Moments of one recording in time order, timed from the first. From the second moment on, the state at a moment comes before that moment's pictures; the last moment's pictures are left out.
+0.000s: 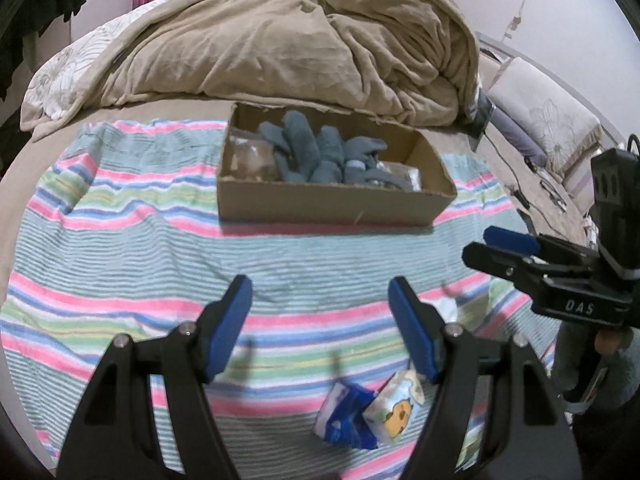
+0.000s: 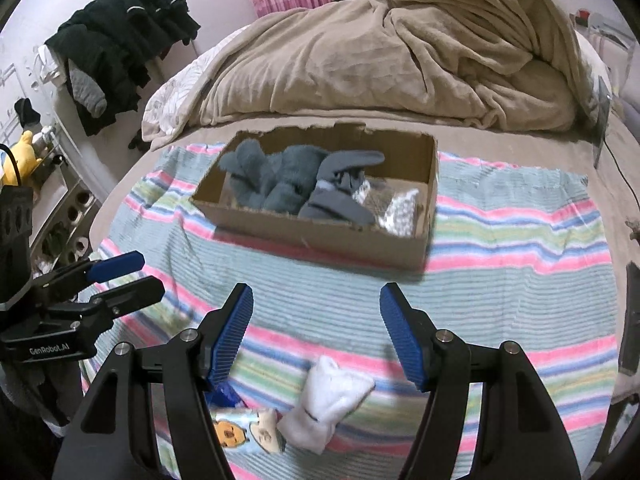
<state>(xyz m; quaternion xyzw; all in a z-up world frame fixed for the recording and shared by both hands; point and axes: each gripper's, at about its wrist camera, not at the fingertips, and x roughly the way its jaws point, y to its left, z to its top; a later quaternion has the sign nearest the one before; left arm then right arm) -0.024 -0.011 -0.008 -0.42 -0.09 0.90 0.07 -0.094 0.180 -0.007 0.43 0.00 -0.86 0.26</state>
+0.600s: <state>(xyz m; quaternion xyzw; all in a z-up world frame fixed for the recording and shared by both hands) -0.001 0.009 -0.067 -0.48 -0.08 0.87 0.08 -0.062 0.182 -0.079 0.49 0.02 -0.83 0.25</state>
